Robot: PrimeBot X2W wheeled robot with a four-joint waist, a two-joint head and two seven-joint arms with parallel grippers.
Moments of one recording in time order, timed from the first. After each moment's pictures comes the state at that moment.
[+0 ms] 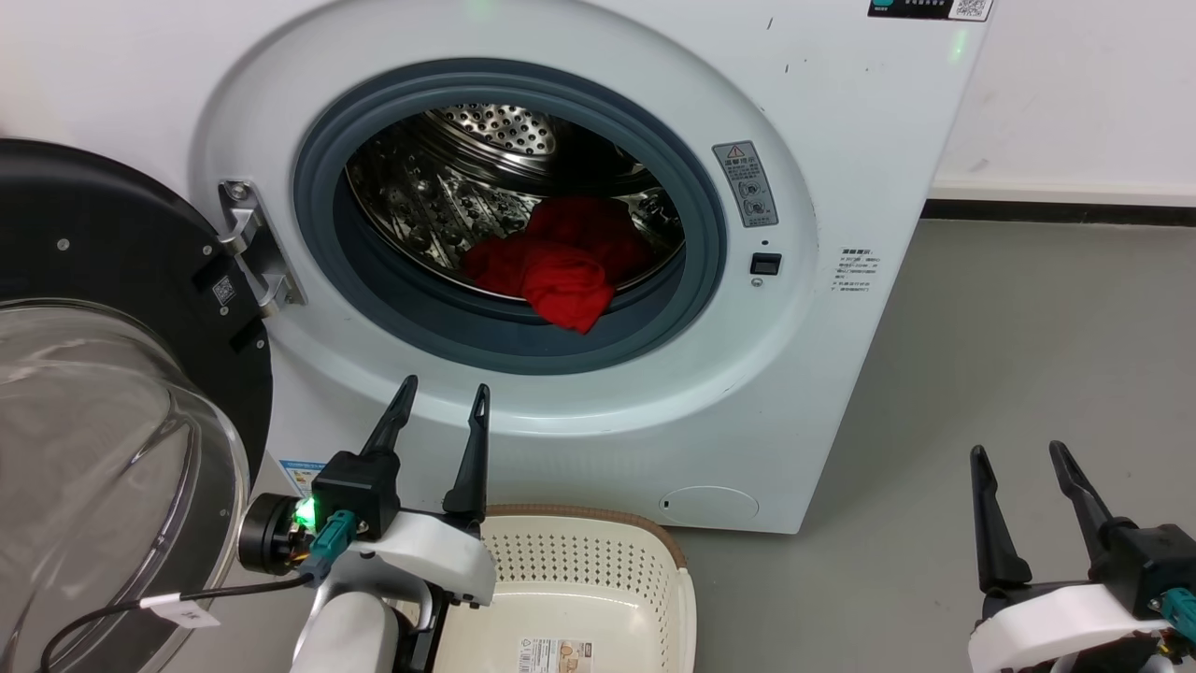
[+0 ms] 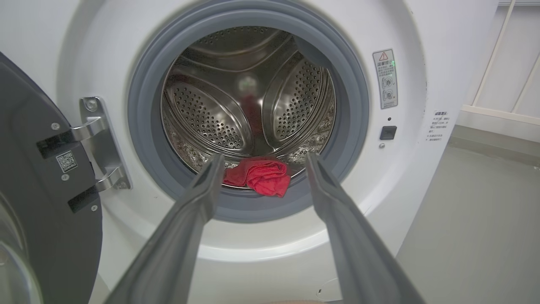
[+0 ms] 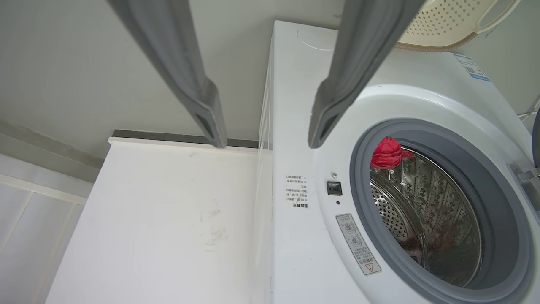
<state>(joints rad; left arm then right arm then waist) -0.21 0.05 -0.13 0.30 -0.10 -0.07 -0.25 0.05 -0.05 -0.10 0.02 0.03 0.13 -0.14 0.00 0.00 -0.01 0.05</state>
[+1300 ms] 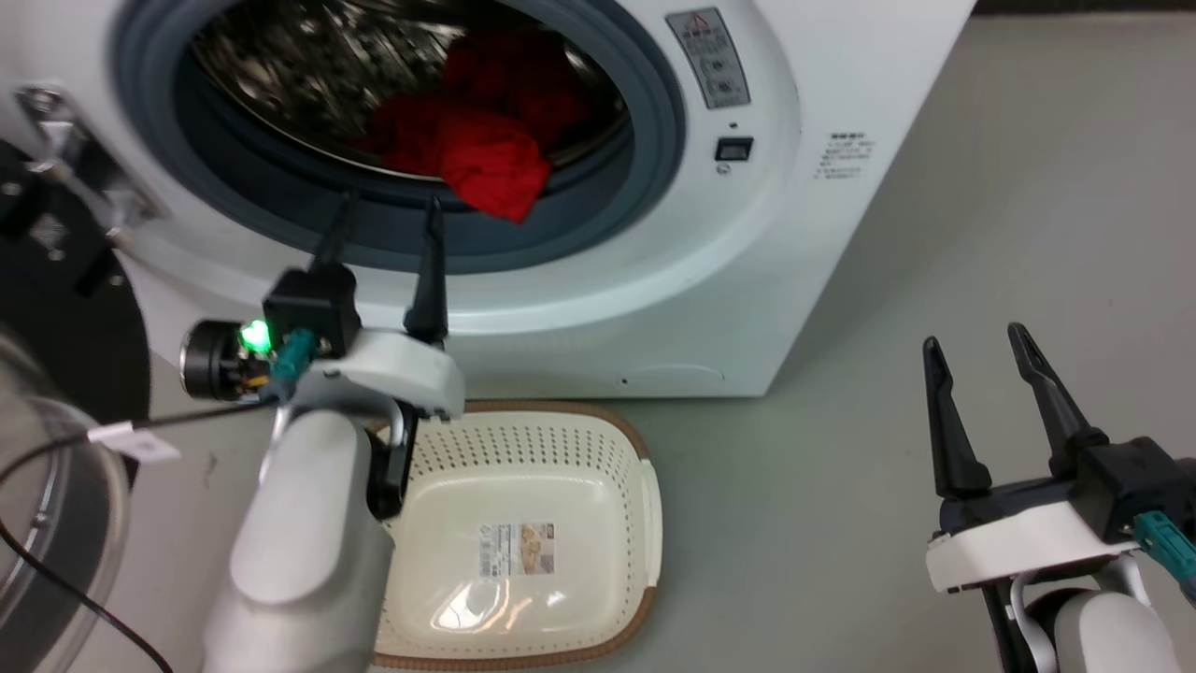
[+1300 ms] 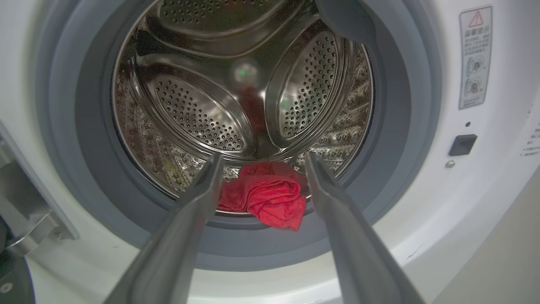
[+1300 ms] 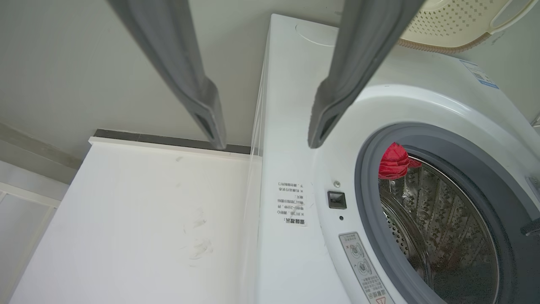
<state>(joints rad) -0.53 0.06 -0.08 0.44 -0.06 -0.02 -0.26 -0.09 -0.05 -0.01 -0.03 0.01 0.13 -0.17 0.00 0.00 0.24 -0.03</state>
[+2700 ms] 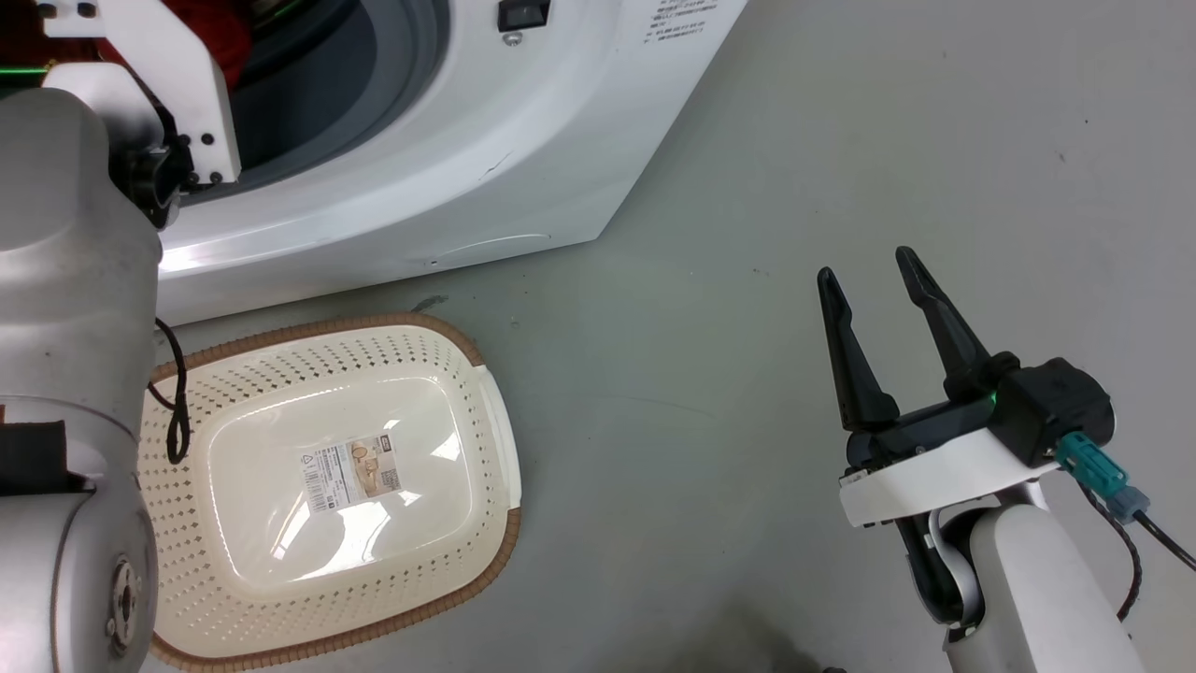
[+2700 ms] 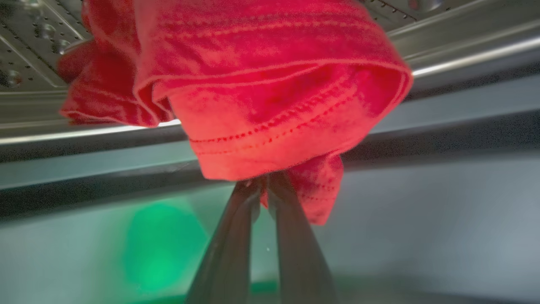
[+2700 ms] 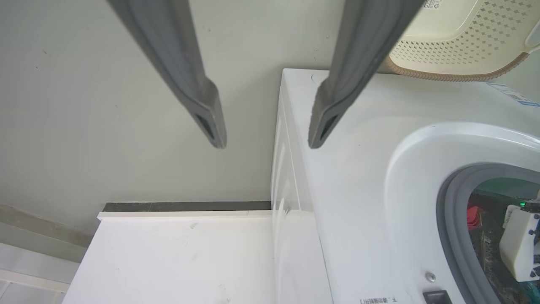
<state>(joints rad) -1.31 0.30 -0.06 1.25 -0.11 -0.06 0.45 -0.30 -0.05 0.17 0.15 0.15 0.13 -0.26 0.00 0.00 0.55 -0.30</state>
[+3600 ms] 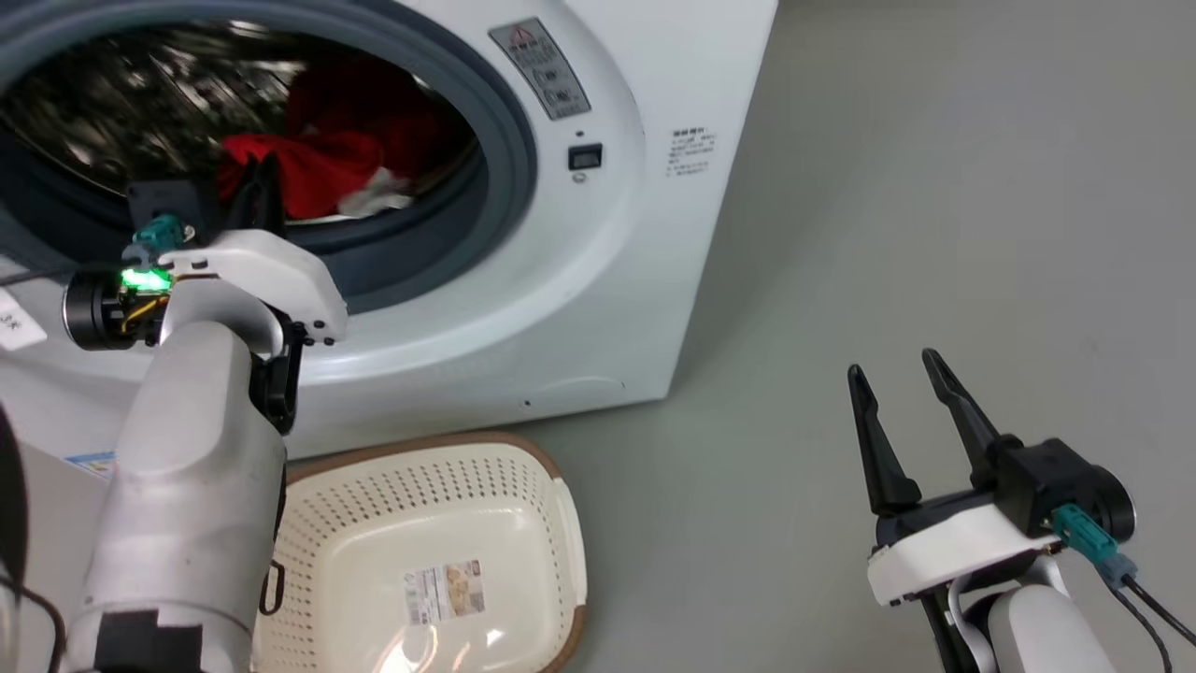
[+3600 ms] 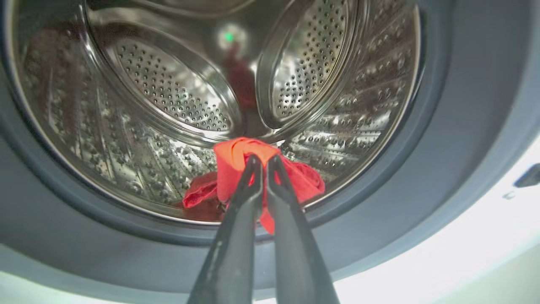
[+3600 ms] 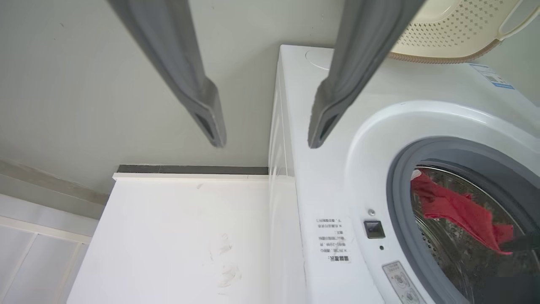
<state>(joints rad) -0.87 0.21 -0.05 0.97 -0.19 -0.05 -0.26 -0.17 -0.05 0.10 0.19 0.08 0.13 -0.25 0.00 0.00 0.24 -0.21</state>
